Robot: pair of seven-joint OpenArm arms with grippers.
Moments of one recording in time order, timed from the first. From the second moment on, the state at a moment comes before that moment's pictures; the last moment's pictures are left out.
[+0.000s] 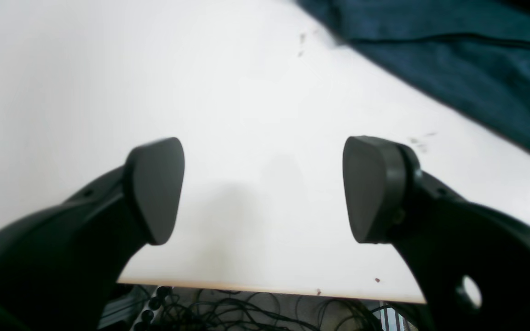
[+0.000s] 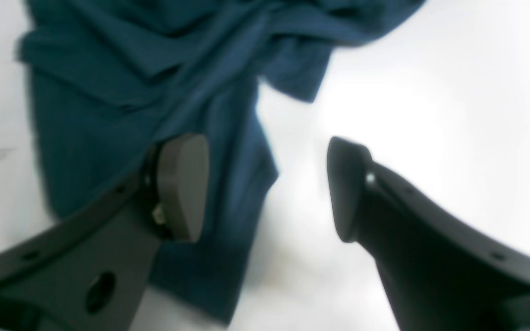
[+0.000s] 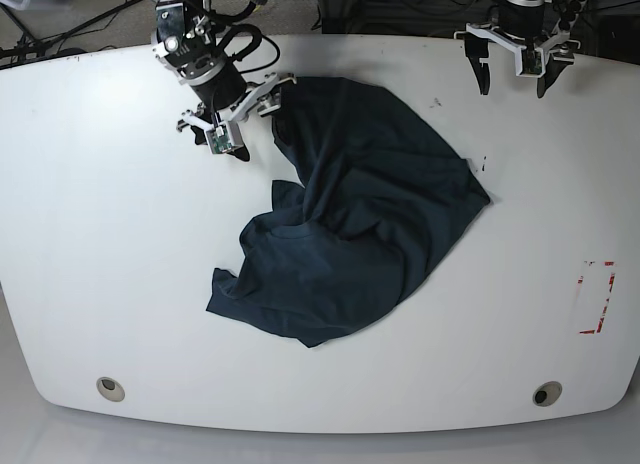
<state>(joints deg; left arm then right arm) 50.9 -6.8 -12.0 111.8 -2.5 -2.0 3.2 -25.6 5.3 -0.1 107.8 10.8 20.6 -26.5</state>
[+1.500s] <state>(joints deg) 51.1 -6.6 -12.3 111.8 -2.5 -1.9 3.2 4.8 6.5 -11.8 86.2 10.8 23.0 -34.7</state>
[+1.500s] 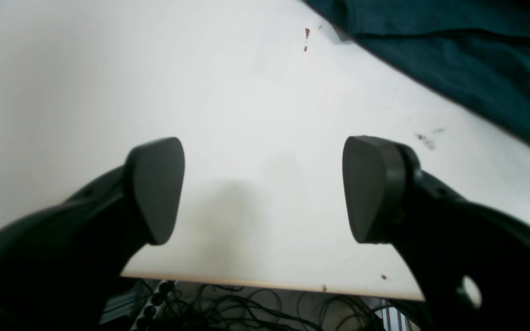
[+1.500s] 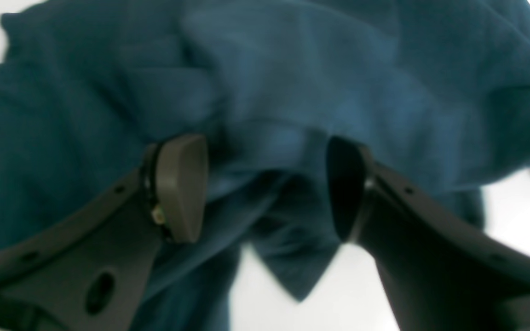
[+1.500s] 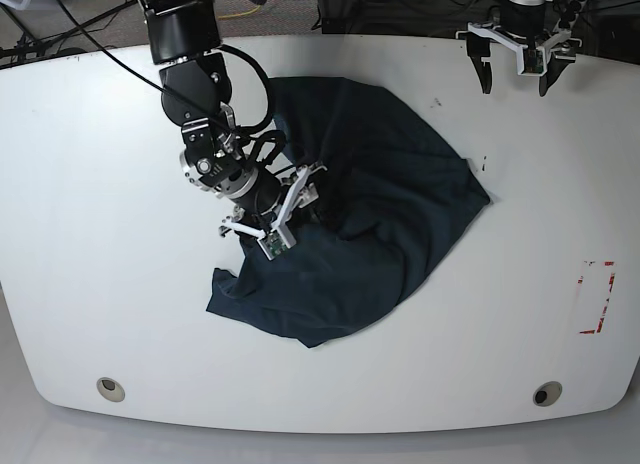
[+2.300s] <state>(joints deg) 50.8 -6.6 -12.0 111.8 -2.5 -2.0 3.2 12.3 4.9 -11.8 76.7 10.8 23.1 -31.6</state>
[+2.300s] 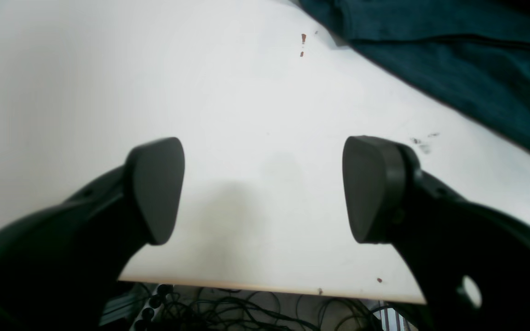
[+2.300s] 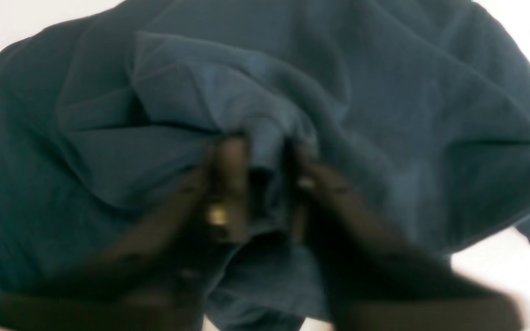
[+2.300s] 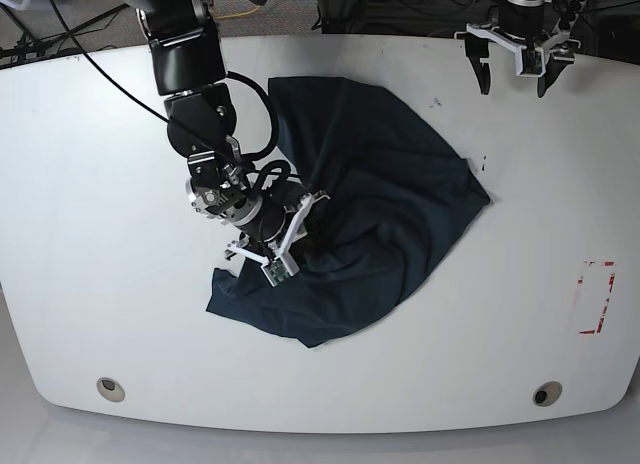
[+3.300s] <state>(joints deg) 33.6 -7.1 15.3 111.7 -2.3 -1.8 24.4 18.0 11.3 -11.6 86.2 10.7 23.4 -33.0</state>
